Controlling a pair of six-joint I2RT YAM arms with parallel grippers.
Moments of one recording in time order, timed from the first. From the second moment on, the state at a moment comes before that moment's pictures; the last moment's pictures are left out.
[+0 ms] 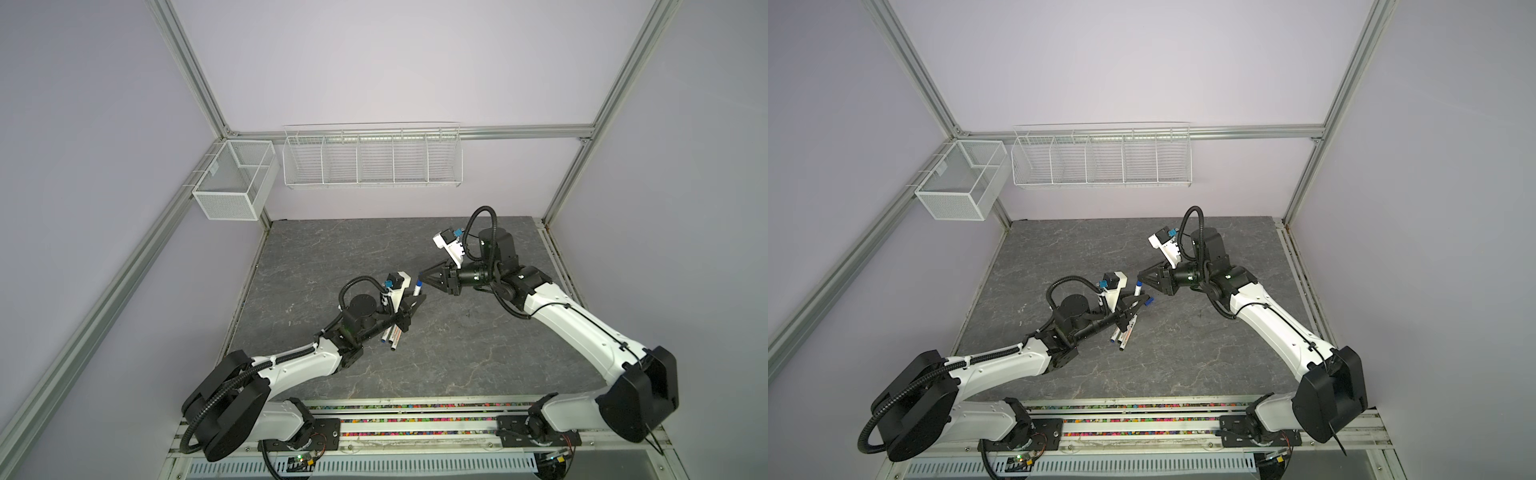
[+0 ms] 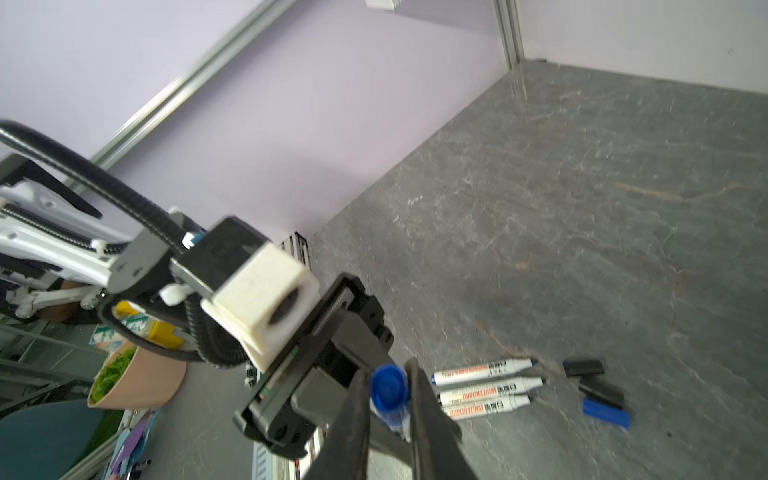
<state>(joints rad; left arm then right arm) -0.83 1.32 0.57 0.71 0.18 -0.17 0.53 1.40 1.18 -0.34 -0.82 0.16</state>
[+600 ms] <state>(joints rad) -0.87 1.39 0.60 0.80 0.17 -0.20 0.53 1.32 1.19 -0.37 -0.66 0.22</state>
